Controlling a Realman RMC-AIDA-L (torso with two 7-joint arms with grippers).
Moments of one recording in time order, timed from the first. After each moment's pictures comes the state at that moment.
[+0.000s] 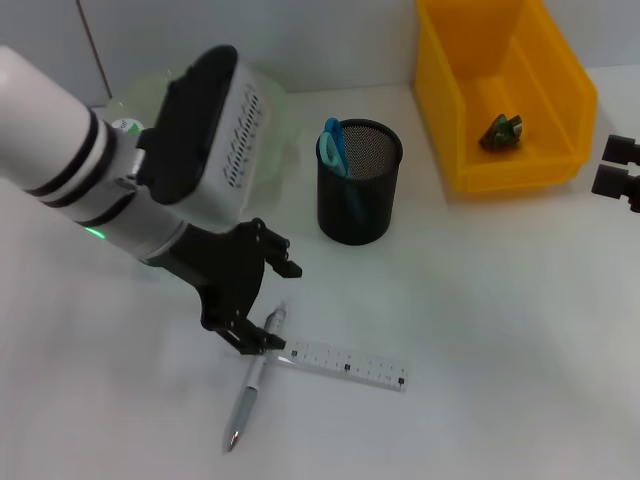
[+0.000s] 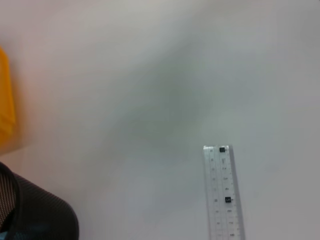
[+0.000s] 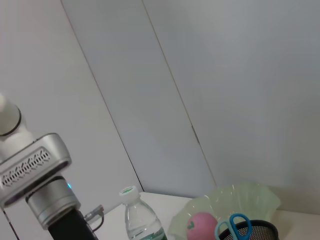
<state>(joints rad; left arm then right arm) -0.80 -2.02 1.52 1.09 2.26 1.51 -1.58 0.39 1.97 -0.27 -0.82 -1.98 -1.92 1.58</state>
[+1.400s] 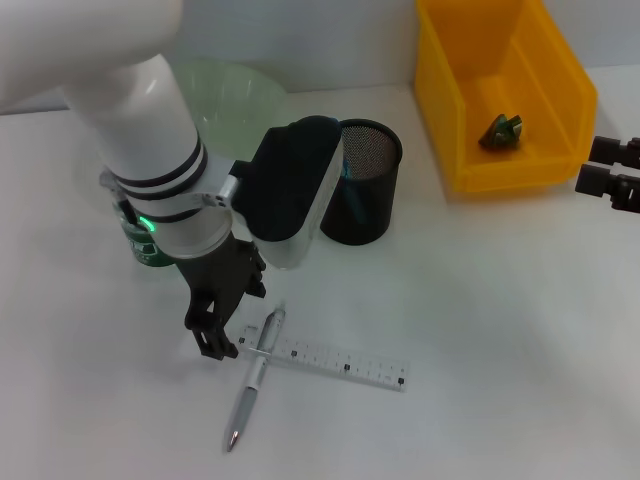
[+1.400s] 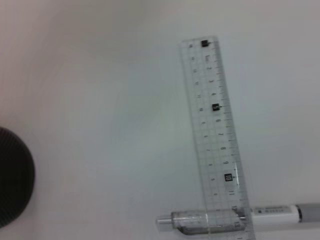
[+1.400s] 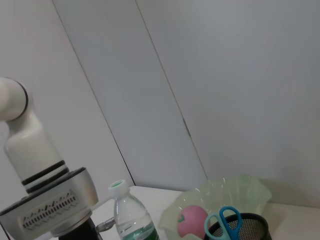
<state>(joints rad) -1.10 -2.02 1.82 0.77 2.36 1.40 -1.71 0.40 1.98 -0.30 -0.81 -1.99 -1.87 1.58</state>
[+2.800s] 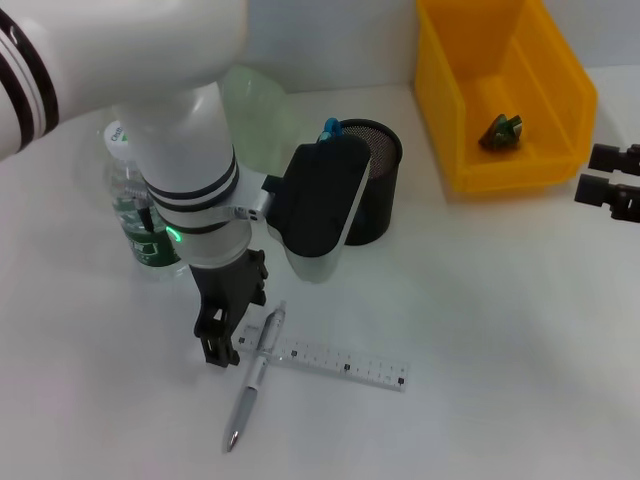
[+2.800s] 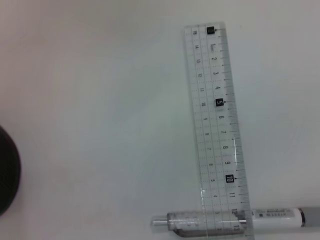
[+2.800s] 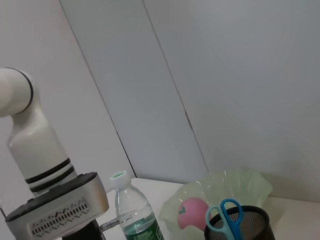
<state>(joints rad) -1.17 -2.07 1.85 0.69 2.42 1.39 -1.79 0.40 1.97 -0.31 -0.81 -2.00 -1.87 1.56</state>
